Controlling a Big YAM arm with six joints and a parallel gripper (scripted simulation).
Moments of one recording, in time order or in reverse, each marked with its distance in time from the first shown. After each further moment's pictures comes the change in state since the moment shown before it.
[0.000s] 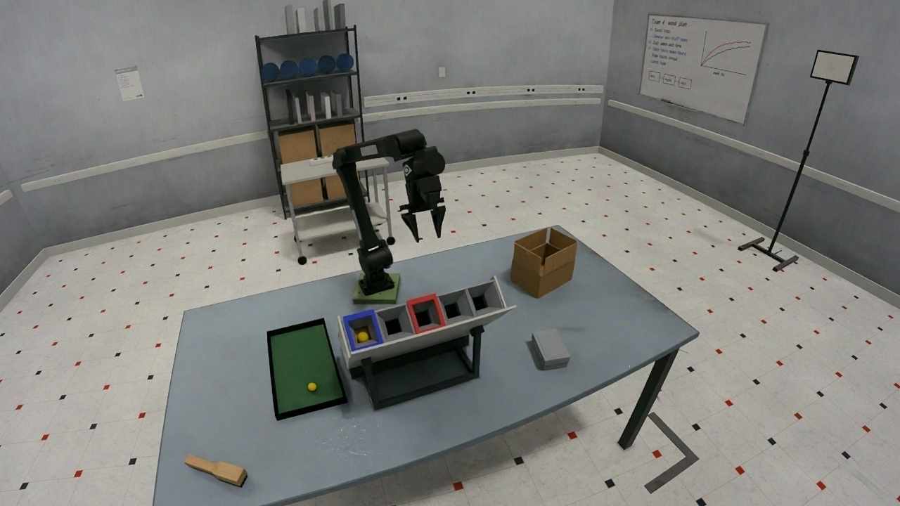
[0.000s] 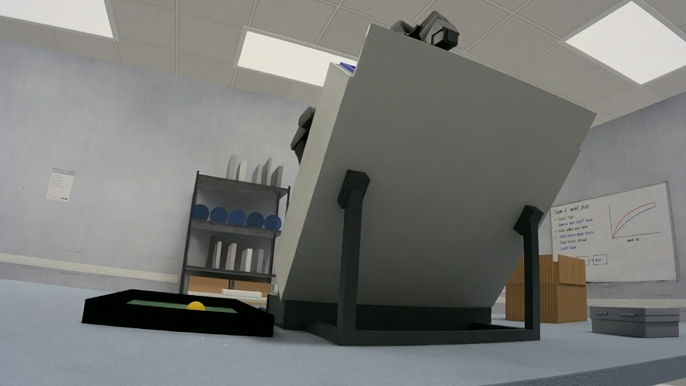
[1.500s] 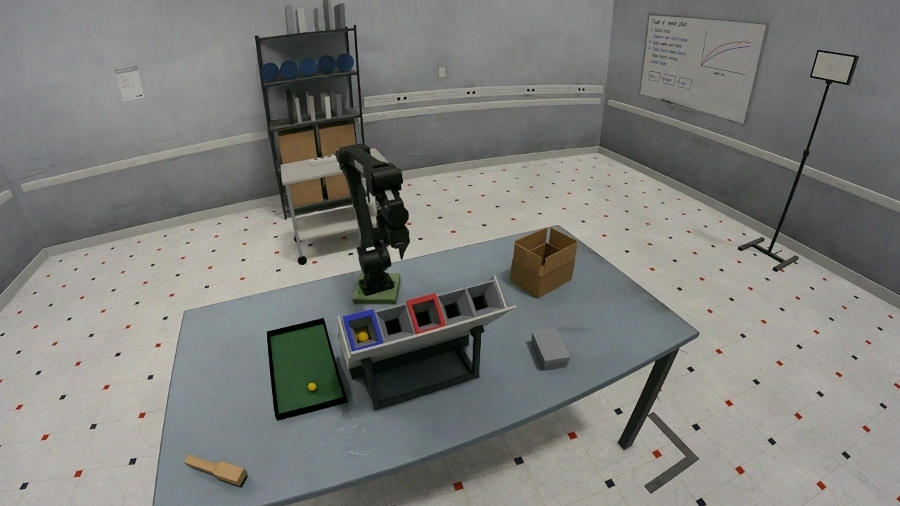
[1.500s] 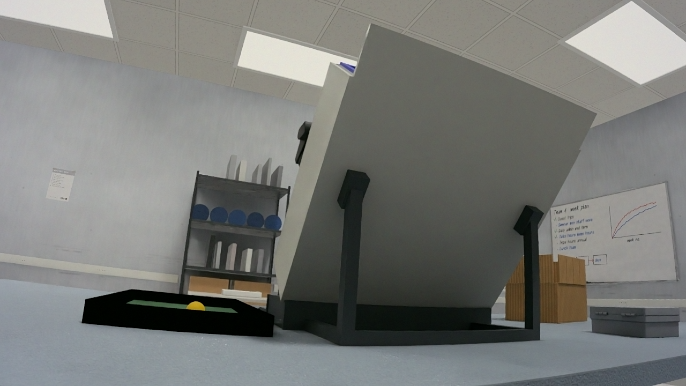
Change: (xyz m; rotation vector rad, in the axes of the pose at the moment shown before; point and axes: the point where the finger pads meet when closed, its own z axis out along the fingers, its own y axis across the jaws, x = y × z) arm 0.166 -0.068 0.050 0.007 0.443 0.016
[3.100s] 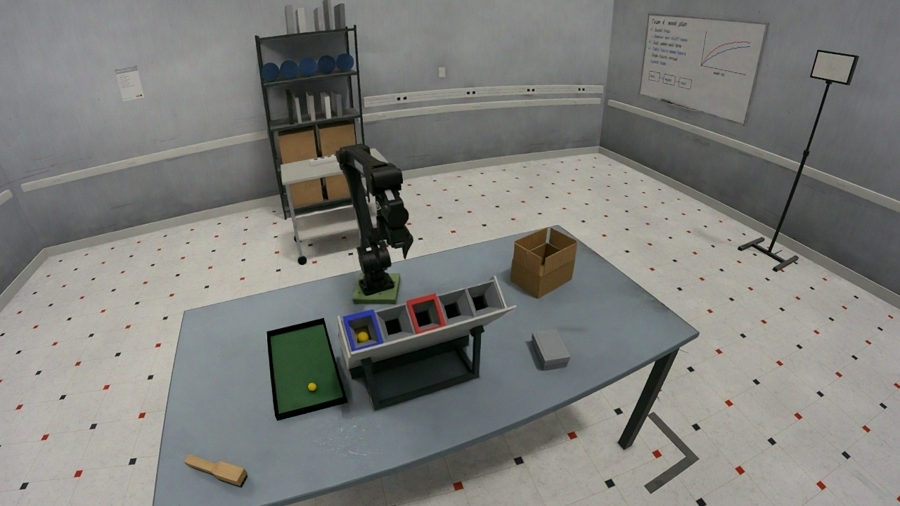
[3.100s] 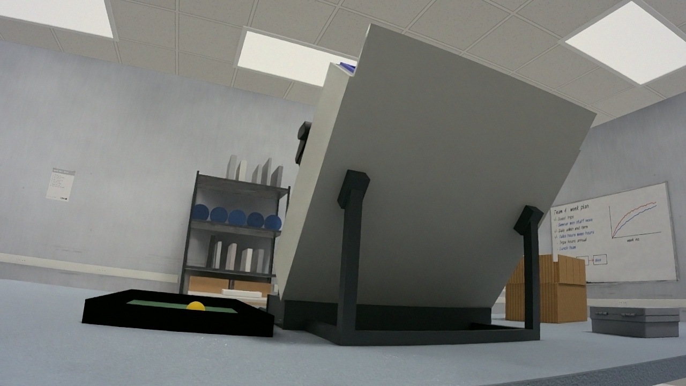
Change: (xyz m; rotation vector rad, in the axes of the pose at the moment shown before) arm 0.000 0.000 0.000 0.000 0.000 0.000
